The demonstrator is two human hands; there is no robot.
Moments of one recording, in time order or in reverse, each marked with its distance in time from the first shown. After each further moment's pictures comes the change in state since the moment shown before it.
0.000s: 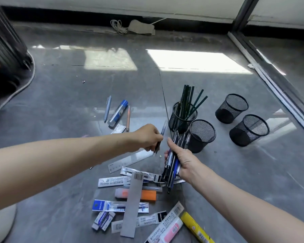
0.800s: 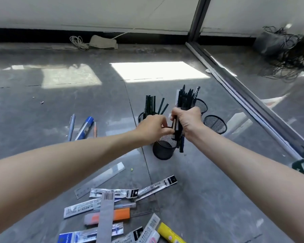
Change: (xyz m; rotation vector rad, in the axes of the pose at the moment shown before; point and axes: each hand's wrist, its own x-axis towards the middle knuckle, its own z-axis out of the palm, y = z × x) left_hand 0.040 0.101 0.044 0.379 0.183 0.400; right_hand -0.013 -0.145 -0.025 -0.373 0.397 -0.669
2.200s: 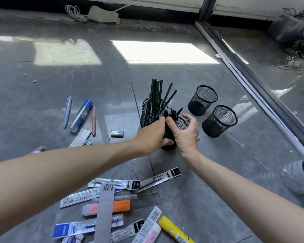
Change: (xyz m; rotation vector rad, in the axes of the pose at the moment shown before) left_hand -0.004 -0.051 0.053 0.140 -0.017 0.081; right_hand -0.011 0.099 0.012 -0.344 0.138 -0.184
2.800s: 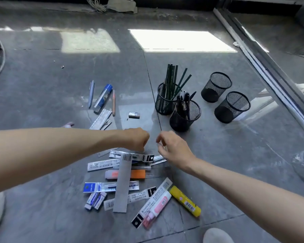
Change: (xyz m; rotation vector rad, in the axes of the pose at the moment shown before) left_hand -0.086 -0.046 -0.019 0.400 -0.567 -0.117; right_hand -0.091 0.022 0.003 -0.432 -0.599 -0.673
